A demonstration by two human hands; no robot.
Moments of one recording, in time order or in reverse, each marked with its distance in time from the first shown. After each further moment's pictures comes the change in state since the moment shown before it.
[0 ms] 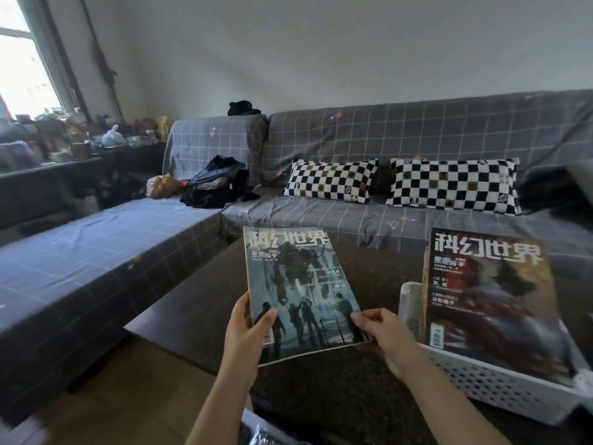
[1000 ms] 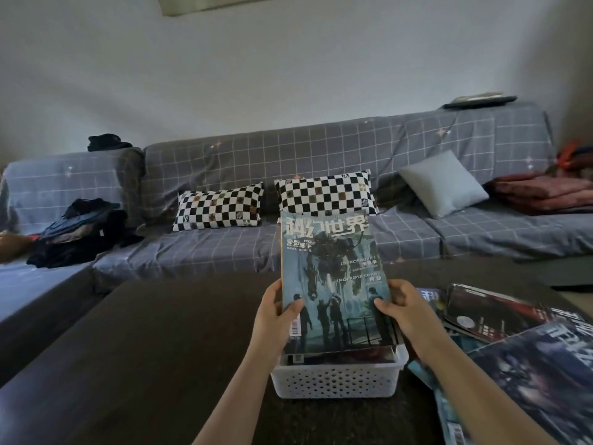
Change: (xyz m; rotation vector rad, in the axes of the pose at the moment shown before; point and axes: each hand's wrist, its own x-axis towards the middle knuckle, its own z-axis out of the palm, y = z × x) left_hand -0.013 -0.002 0.260 0.118 -0.505 0.002; right_hand -0.080 -0.054 -0.227 -0.093 0.479 -0.291
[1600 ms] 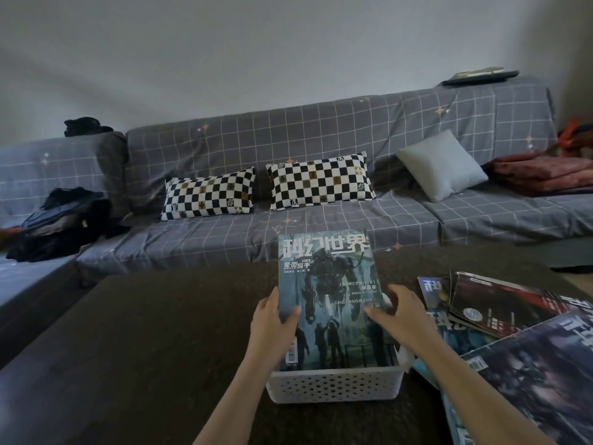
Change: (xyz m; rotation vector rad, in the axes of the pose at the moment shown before) left_hand 0.020 -0.028 0.005 0.612 -0.026 -0.017; right_hand 0.026 0.036 0.003 -0.600 0.007 0.032
